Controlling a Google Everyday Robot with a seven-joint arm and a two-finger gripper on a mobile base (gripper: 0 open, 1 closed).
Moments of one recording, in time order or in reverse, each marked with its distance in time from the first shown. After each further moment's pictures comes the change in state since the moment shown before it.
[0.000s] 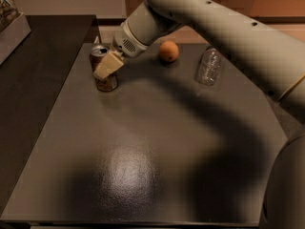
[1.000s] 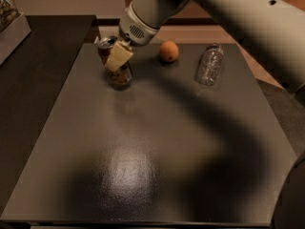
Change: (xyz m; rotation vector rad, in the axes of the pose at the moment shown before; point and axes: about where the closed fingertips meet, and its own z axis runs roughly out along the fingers) arm 0.002 0.011 -0.051 0.024 0.143 -0.041
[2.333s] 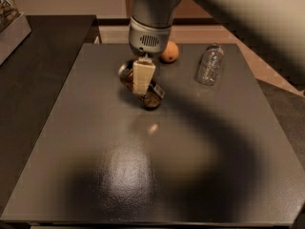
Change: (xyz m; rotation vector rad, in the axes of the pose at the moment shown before) arm 0.070 0.064 -0.041 -0.124 0.438 -0.134
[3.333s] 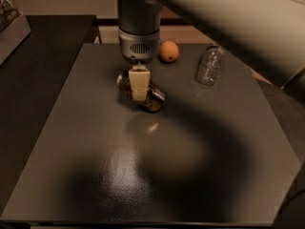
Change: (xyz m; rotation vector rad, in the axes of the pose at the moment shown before) arm -0.002 0.007 0.016 -0.014 0.143 -0.066
